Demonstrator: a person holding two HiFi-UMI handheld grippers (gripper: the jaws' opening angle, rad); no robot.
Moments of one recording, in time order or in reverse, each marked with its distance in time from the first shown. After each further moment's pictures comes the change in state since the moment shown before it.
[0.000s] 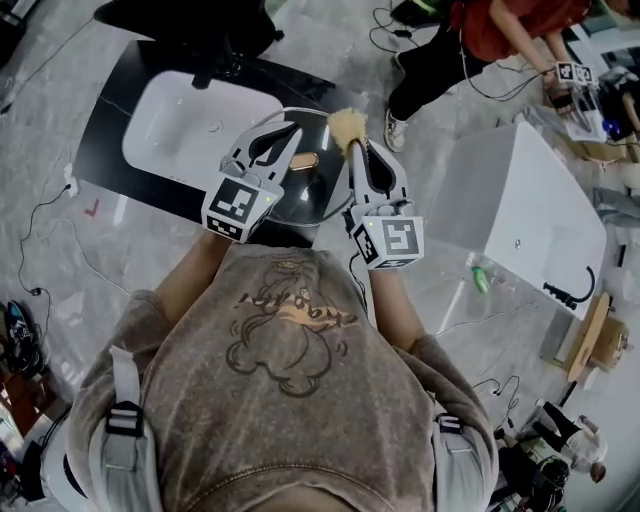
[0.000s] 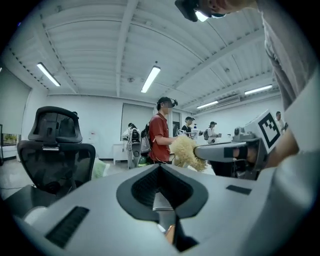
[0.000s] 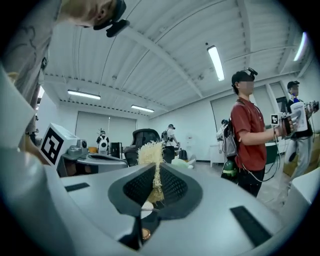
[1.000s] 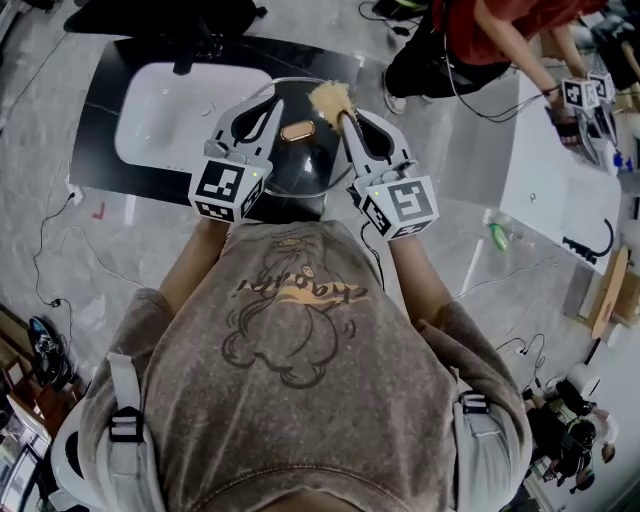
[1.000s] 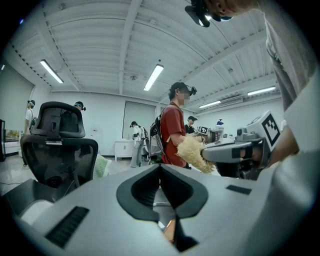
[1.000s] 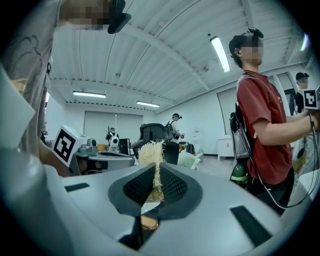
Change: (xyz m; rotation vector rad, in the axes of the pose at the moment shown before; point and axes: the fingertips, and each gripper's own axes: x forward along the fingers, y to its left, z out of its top) left arm -0.006 0.005 -0.011 -0.039 0.019 0.018; right arm -0.009 0.011 -0.014 0.017 0.067 0.094
